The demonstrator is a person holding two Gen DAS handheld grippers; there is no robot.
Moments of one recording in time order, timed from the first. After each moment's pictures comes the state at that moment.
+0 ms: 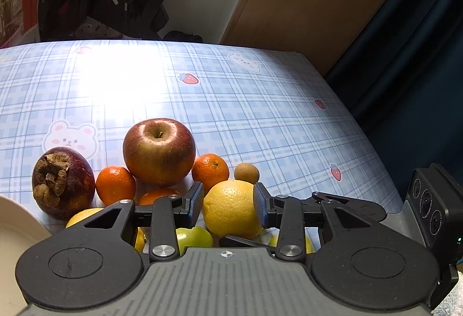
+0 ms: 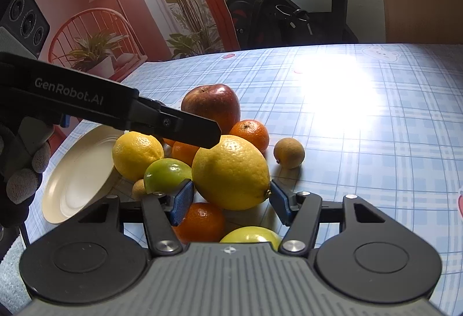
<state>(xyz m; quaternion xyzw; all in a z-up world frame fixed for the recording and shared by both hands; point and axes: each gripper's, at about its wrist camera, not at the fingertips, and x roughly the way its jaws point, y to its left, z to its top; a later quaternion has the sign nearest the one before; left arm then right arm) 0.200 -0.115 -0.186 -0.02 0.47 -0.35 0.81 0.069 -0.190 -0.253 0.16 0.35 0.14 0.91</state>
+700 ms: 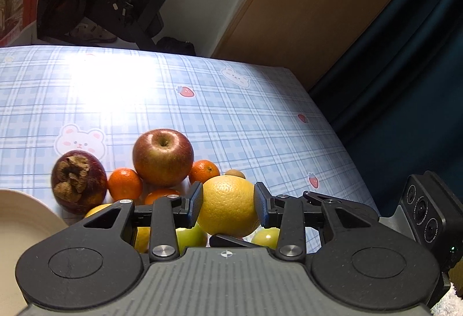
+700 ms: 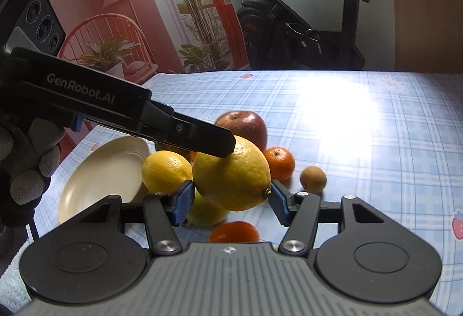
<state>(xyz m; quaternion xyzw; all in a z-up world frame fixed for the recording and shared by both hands) 0.193 -0.078 -0.145 -0.06 0.46 -0.37 0.81 0.065 -0.161 -0.212 0.13 0.33 0.15 0.93</state>
